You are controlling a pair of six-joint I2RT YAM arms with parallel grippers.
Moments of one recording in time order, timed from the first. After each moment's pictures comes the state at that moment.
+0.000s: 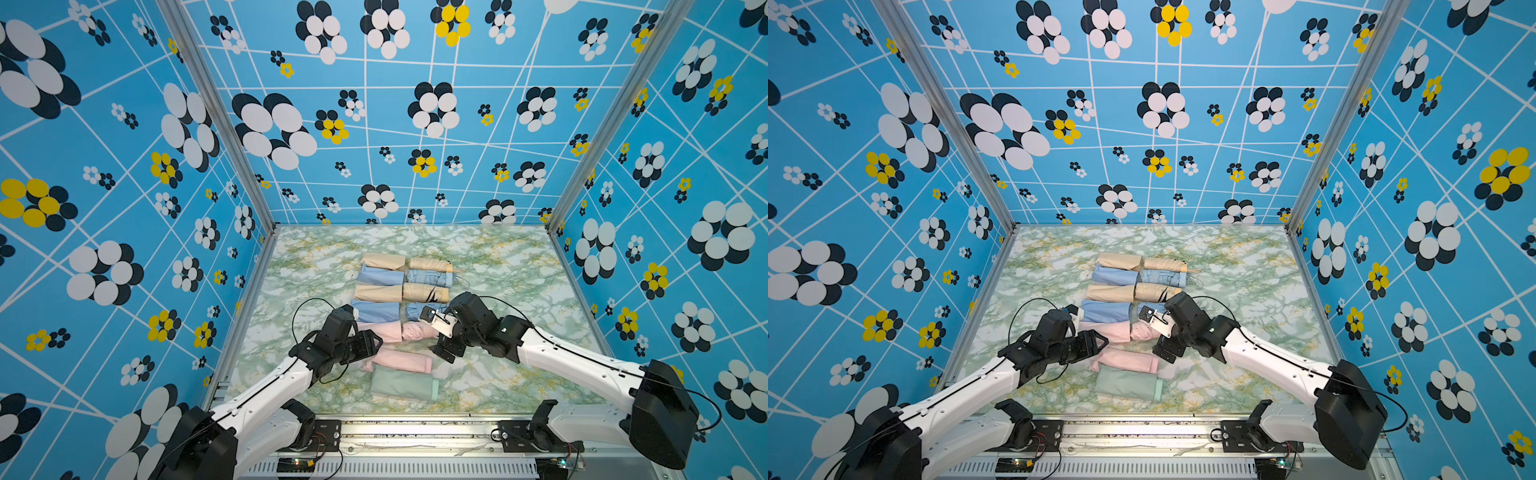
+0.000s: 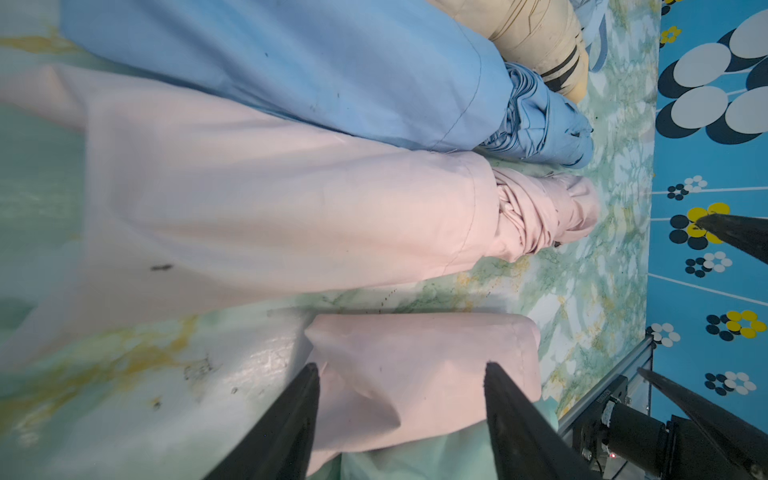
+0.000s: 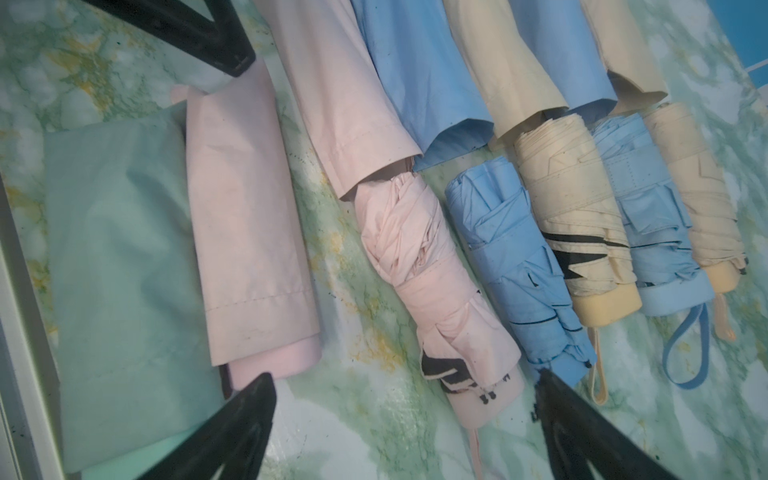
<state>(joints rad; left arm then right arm) -0.52 1.03 0.43 -0.23 0.28 -0.81 0.81 1.27 0.81 -0.42 -0.03 -0.40</state>
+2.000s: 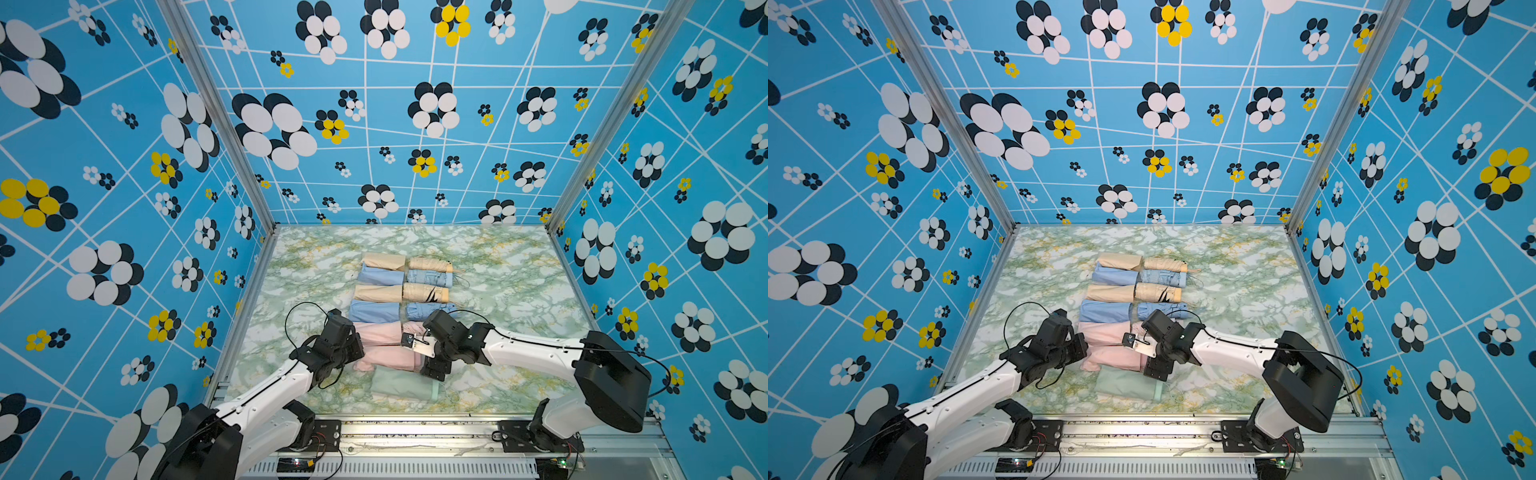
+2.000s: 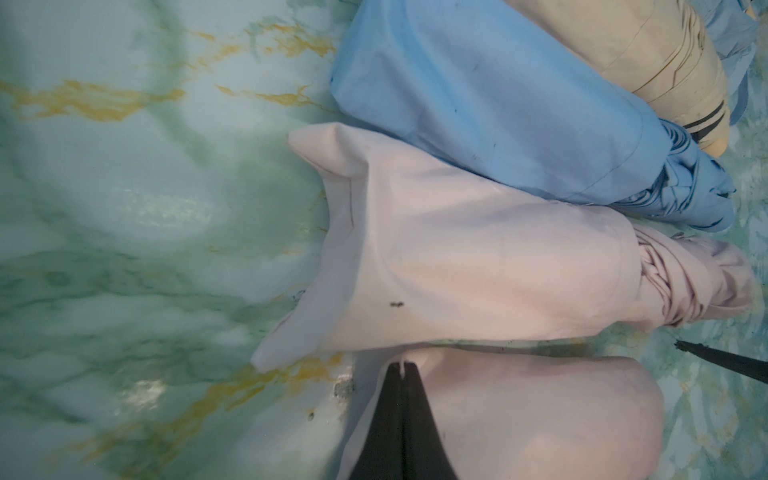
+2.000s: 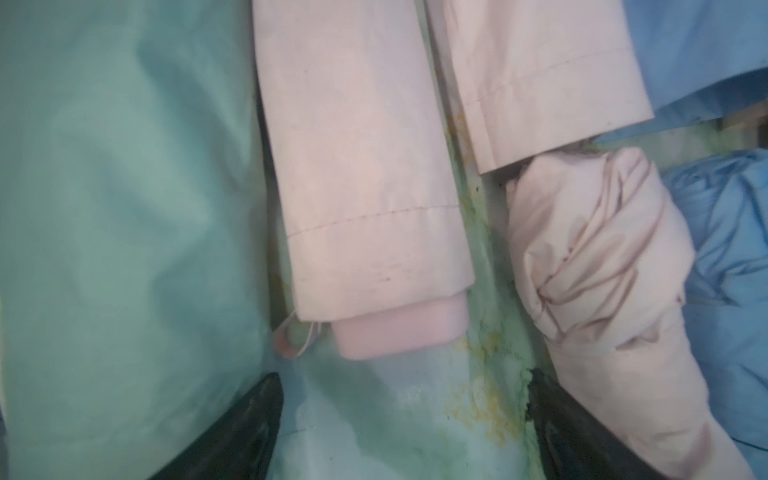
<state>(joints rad) -0.50 1.02 0.37 -0.25 0.04 -0.79 0.94 1.54 0.83 -0.39 -0.06 -0.46</state>
